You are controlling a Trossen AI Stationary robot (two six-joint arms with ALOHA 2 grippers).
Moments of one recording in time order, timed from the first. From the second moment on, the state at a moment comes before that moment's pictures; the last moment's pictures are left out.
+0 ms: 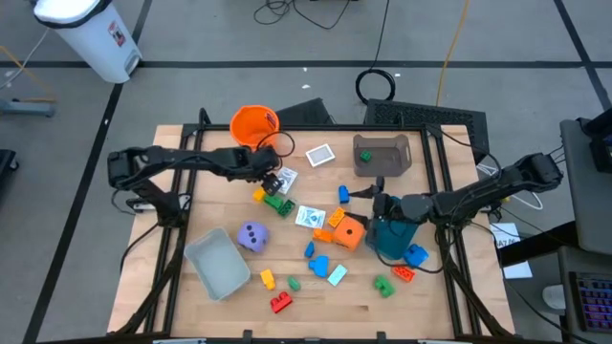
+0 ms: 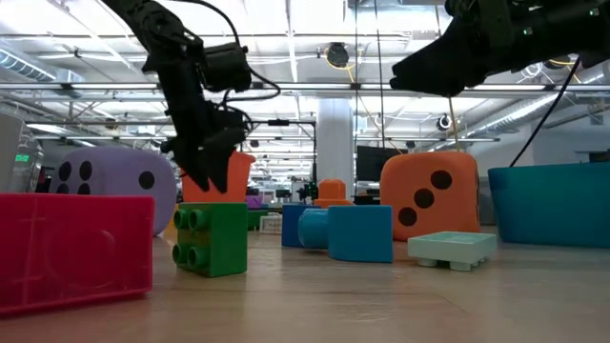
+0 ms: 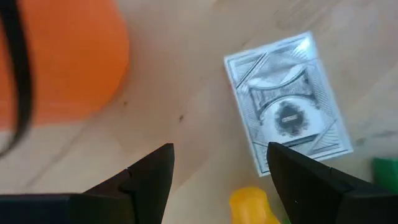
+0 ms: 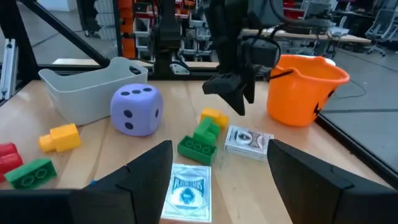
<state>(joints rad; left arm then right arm) 0.34 1.56 0.91 -0.50 -0.25 -0.41 0.23 1.11 0.40 0.55 0.44 0.02</state>
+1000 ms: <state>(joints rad) 0.25 1.60 0.91 -0.66 -0.16 -0.59 0.23 1.11 0.40 0.54 0.44 0.01</state>
